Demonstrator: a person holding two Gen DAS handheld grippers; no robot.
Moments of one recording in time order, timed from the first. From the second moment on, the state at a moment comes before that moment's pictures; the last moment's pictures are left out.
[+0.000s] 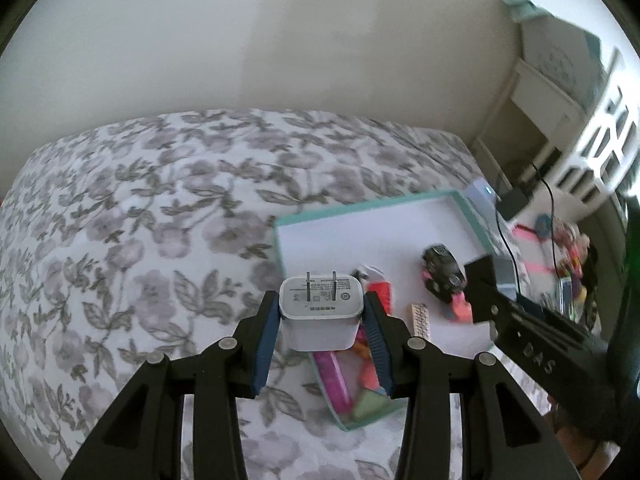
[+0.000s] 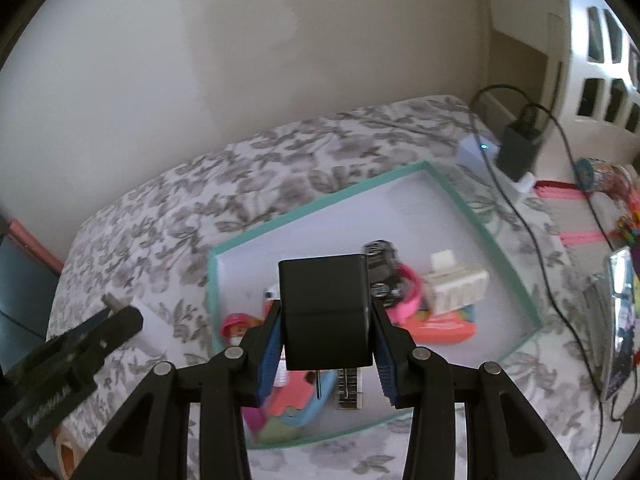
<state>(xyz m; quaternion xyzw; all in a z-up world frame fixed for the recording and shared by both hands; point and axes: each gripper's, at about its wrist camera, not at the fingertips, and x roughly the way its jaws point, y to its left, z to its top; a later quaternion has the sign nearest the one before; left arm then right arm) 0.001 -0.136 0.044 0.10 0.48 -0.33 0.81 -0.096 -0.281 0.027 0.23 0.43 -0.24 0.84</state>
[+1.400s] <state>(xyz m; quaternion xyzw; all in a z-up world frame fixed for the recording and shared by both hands) -0.033 -0.191 -0.044 0.19 0.55 -0.35 0.73 -0.100 -0.306 -0.049 0.25 0.53 -0.24 0.77</state>
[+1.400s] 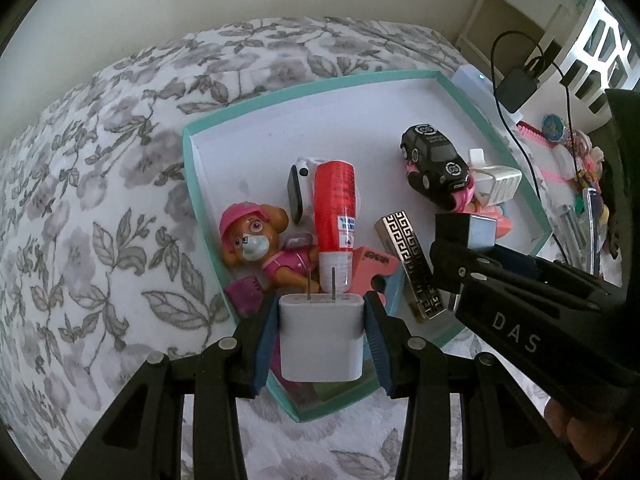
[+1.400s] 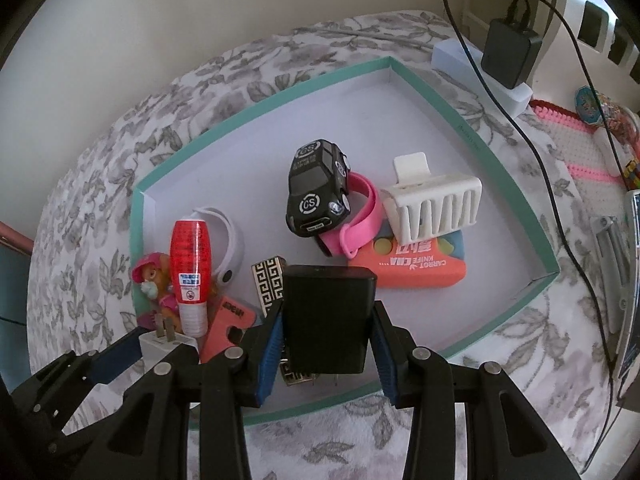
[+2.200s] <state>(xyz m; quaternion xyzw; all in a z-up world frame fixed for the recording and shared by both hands) -0.033 -0.187 -0.029 0.18 0.55 -0.36 0.73 -0.095 -0.304 -0.035 0.24 0.52 -0.24 0.79</state>
